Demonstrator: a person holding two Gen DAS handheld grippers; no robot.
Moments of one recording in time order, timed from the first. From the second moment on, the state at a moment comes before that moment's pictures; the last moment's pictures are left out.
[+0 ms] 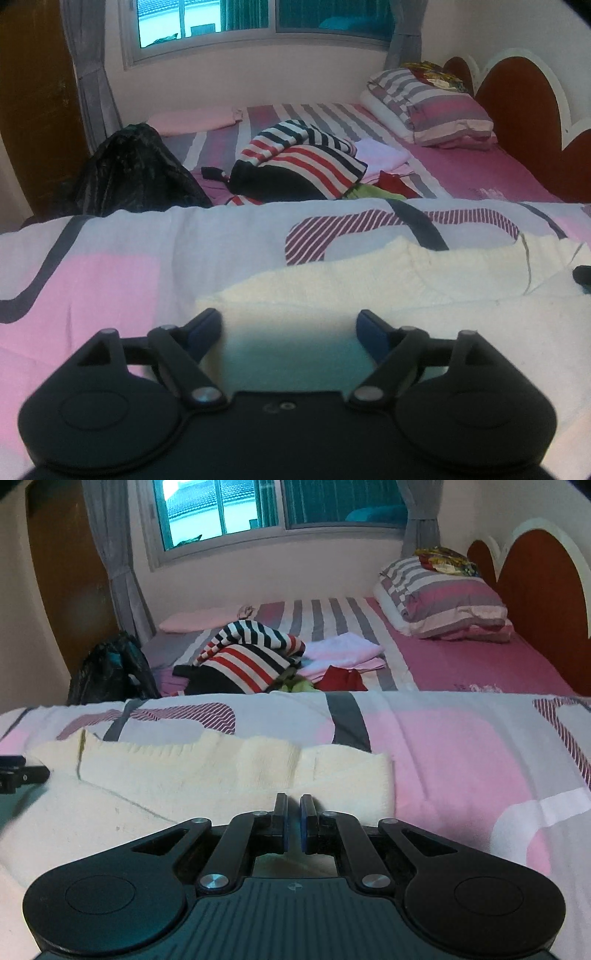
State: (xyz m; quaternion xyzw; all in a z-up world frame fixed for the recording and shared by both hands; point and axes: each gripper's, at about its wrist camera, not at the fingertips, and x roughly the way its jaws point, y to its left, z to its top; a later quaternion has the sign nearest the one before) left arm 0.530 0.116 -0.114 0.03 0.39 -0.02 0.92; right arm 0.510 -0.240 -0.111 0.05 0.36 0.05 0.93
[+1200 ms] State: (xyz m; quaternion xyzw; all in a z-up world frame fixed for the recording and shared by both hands) left arm 0.285 0.099 -0.096 0.03 0.40 0.01 0.92; right arm 0.305 -0.302 -0.085 0.16 0.38 0.10 0.90
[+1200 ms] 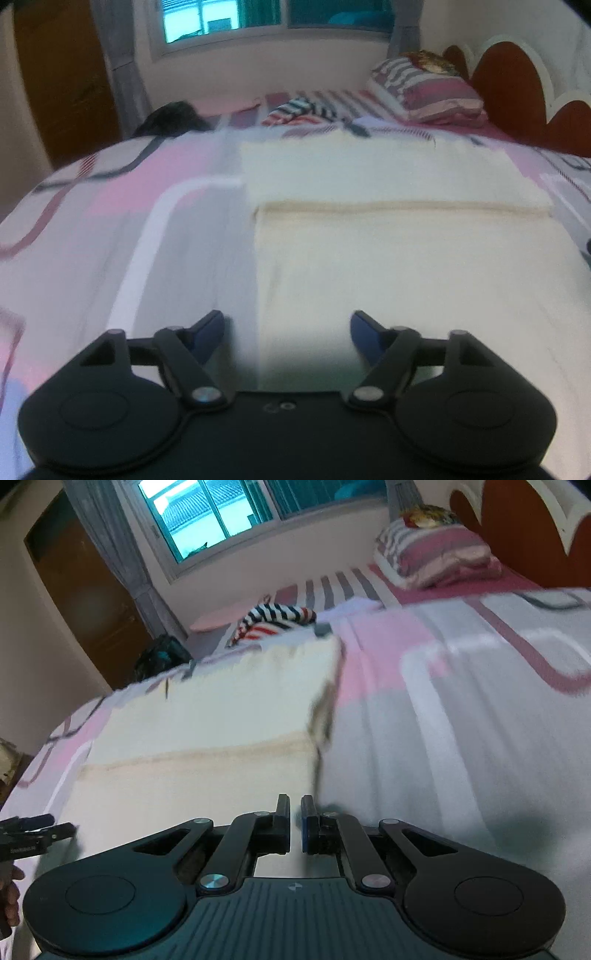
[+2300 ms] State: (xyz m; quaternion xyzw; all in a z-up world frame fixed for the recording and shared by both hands) left arm 0.085 0.171 -0.106 -0.29 0.43 -0.08 0.85; right arm 0.055 -0.321 -0.098 0.42 0.43 0.14 0.79
